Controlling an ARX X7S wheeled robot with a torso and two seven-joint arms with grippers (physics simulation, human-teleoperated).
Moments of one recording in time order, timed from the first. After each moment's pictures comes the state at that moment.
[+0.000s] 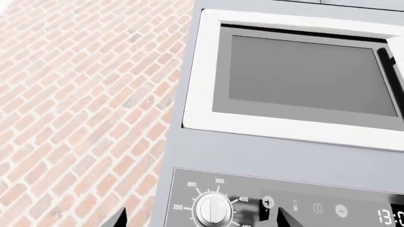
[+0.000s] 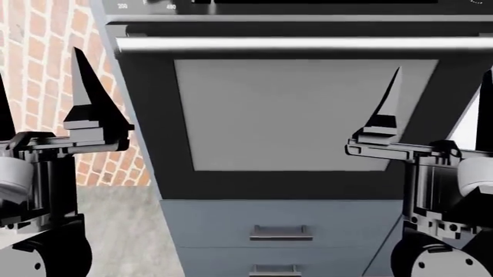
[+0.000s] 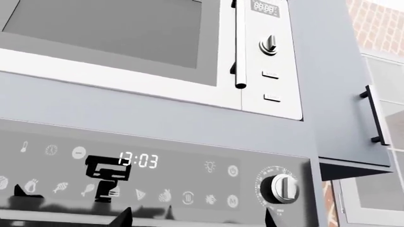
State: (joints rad) left arm -0.31 -0.26 -0.02 0.61 -0.33 -0.03 -0.20; right arm 0.28 0.25 -0.03 -0.68 0.00 0.23 0.27
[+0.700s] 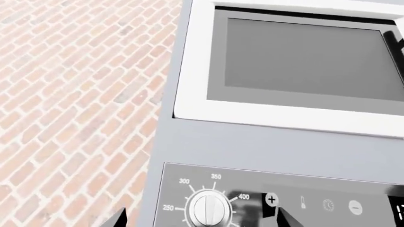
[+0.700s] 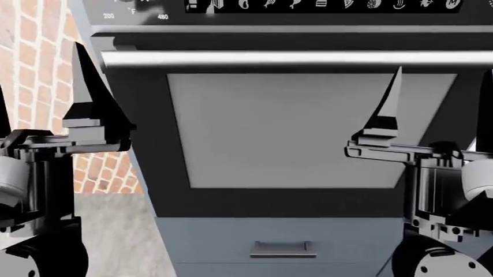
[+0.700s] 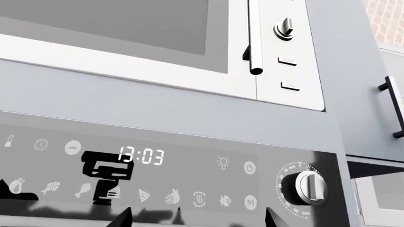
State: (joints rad) left arm -0.32 -0.30 0.00 0.70 -0.34 -0.13 -0.25; right arm 0.28 0.26 -0.04 -0.70 0.02 0.24 0.28
